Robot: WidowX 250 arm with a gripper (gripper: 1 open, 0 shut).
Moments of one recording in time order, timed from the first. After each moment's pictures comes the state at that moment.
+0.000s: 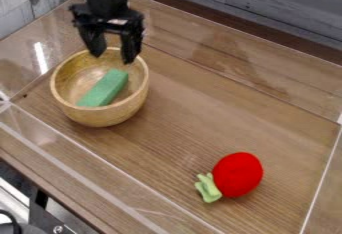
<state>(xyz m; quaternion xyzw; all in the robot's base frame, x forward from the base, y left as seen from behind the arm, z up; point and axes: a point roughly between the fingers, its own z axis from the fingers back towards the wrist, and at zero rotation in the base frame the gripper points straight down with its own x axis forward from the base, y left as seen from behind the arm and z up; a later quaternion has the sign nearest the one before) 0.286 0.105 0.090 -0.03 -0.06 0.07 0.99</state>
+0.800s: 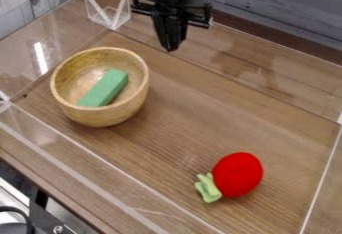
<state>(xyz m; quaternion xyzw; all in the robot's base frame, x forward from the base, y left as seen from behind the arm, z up) 0.315 0.040 0.110 -0.03 -0.09 0.04 0.99</state>
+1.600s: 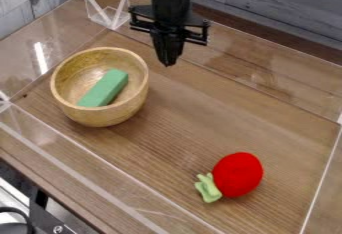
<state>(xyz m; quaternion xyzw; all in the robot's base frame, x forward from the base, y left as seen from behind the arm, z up) 0.313 0.045 0.087 -0.01 -0.07 0.07 1.00</state>
